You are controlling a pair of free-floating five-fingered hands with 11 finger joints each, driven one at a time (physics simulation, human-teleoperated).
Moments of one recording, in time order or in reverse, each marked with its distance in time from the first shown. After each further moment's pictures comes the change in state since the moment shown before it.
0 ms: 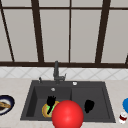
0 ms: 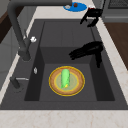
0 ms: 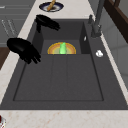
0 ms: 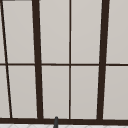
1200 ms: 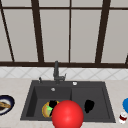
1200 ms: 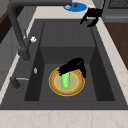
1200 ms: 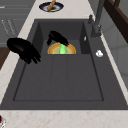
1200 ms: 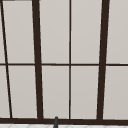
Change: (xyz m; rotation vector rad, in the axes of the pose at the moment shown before) left hand -0.111 -0.087 -0.019 0.042 -0.020 0.161; right hand 0.000 0.000 0.000 0.000 0.000 0.000
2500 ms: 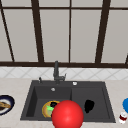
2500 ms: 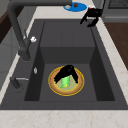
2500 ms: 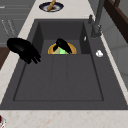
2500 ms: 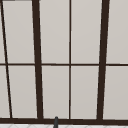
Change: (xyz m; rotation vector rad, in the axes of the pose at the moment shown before) left hand -0.079 -0.032 -0.007 -0.004 -0.035 0.158; right hand 0.000 0.000 0.000 0.000 0.000 0.000
